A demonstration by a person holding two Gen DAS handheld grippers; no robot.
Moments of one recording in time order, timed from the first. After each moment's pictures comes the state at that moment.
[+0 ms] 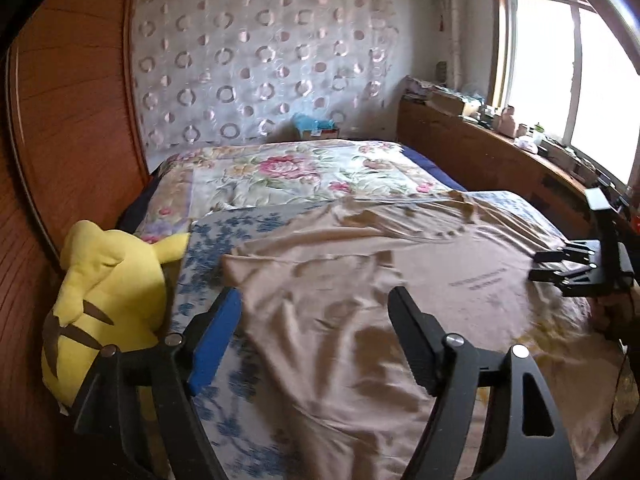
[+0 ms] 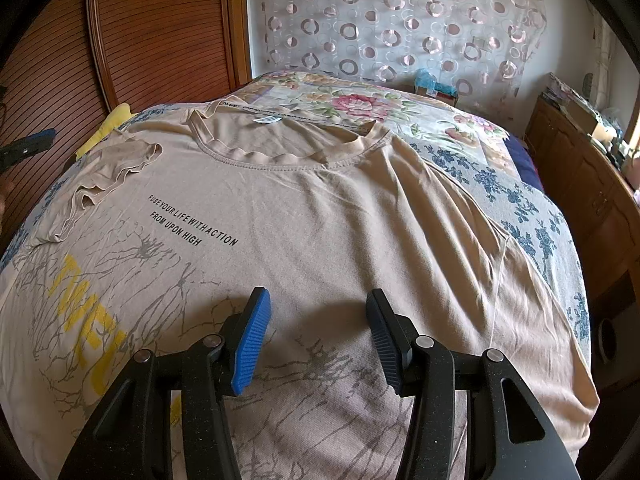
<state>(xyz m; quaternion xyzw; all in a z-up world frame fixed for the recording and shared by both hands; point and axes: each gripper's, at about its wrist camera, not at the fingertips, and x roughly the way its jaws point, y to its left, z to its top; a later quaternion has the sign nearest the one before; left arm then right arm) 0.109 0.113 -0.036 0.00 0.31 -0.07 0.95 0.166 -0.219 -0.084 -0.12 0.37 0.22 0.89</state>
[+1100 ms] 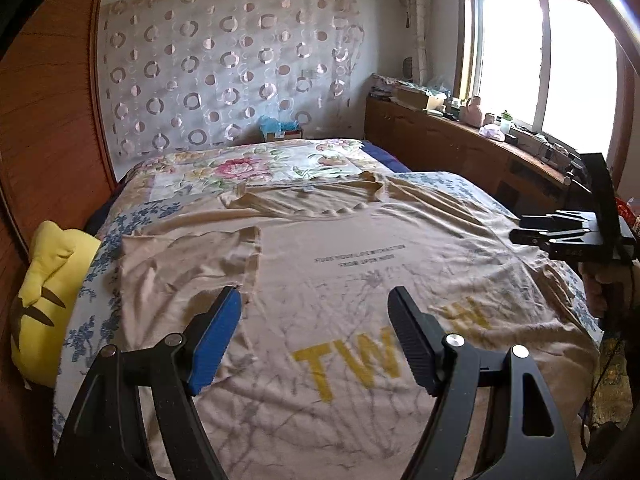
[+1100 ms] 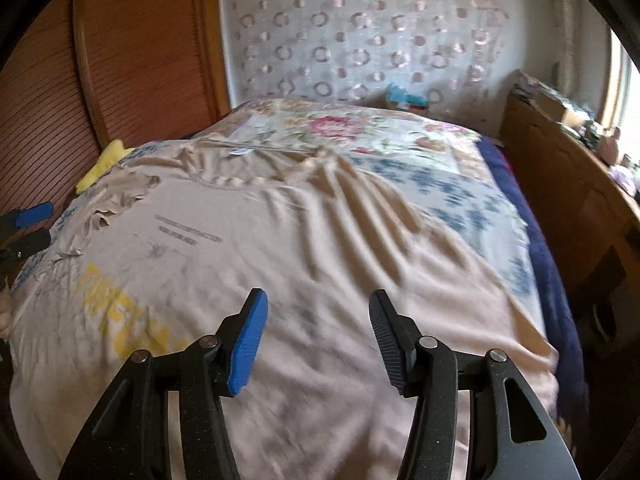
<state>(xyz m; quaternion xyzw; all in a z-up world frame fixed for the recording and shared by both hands) 0.066 -0.014 -0.045 0.00 0.30 -0.10 0.95 0.111 -0.287 -0.061 -0.08 0.33 0.17 0.92</state>
